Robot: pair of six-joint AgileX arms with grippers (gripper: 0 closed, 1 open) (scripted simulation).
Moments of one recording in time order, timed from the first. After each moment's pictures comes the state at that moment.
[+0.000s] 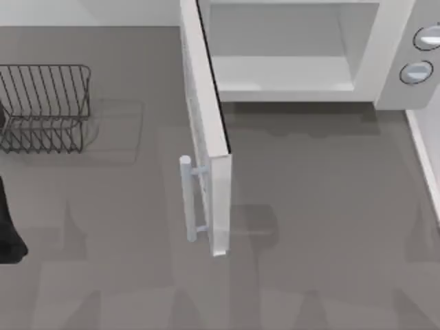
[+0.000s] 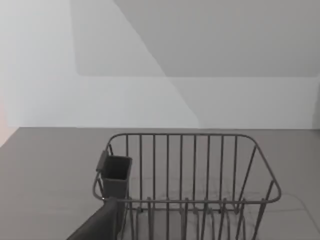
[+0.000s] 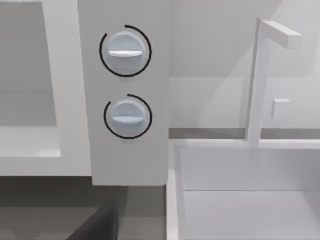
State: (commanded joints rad) left arm 0.00 0.00 0.00 0.00 0.00 0.00; right arm 0.00 0.00 0.00 0.00 0.00 0.00
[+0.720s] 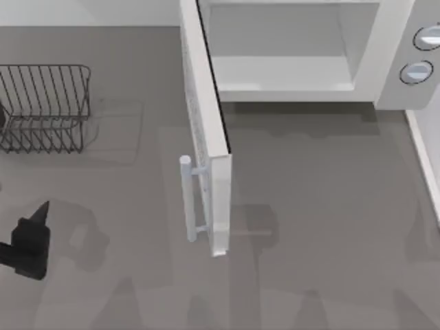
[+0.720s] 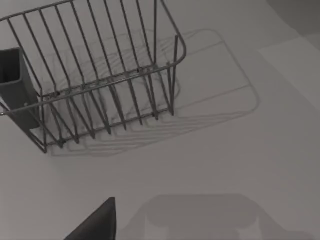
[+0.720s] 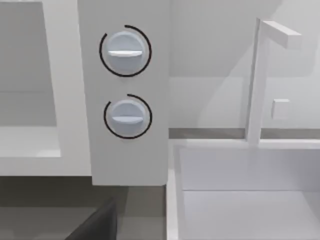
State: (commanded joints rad) left arm -0.11 0.46 0.36 -0.39 0.10 0.20; right arm 0.00 0.00 0.00 0.00 0.00 0.00
